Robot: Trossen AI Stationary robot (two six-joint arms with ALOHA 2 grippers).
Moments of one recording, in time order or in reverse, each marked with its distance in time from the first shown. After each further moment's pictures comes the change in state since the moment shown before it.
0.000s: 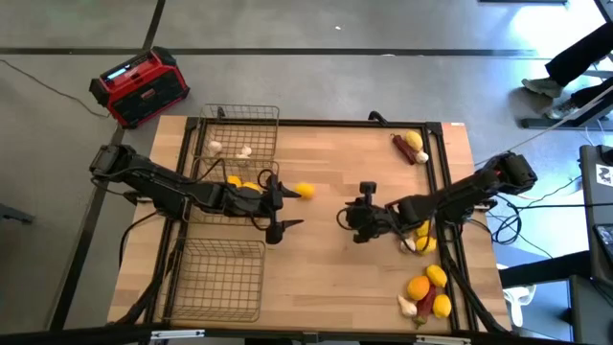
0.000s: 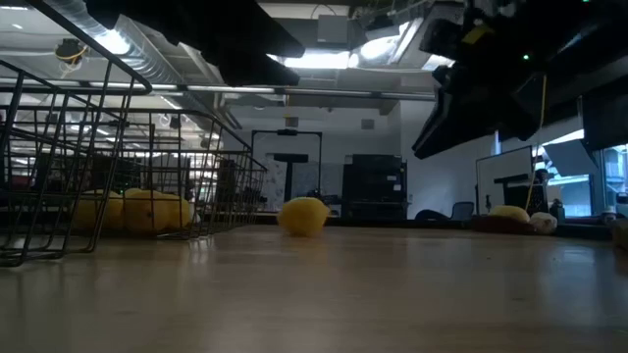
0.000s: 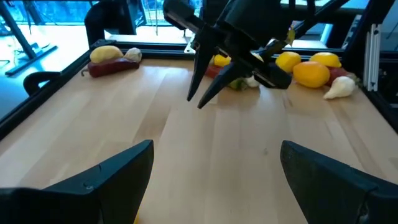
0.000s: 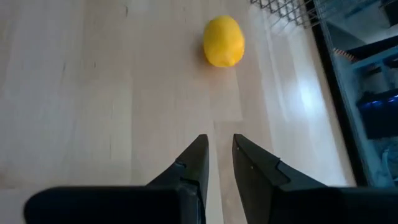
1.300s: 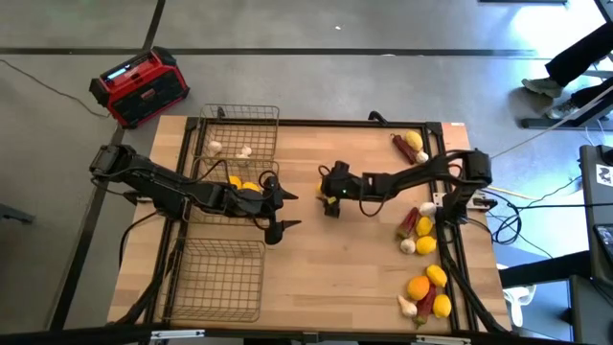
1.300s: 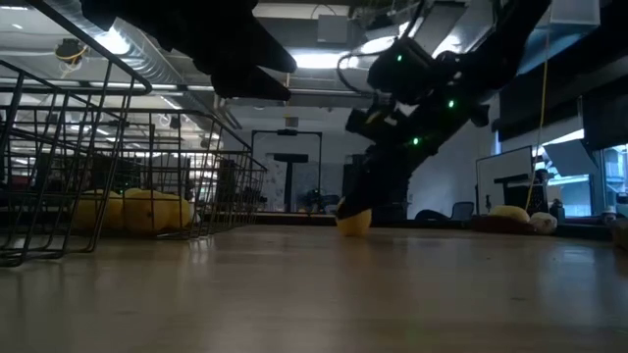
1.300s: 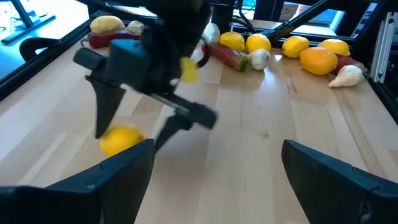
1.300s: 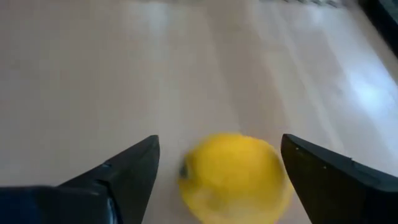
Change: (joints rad) left arm 0.000 0.000 0.000 -0.080 -0.002 -0.095; right arm -0.398 0.333 -0.001 0.575 -0.390 -0.124
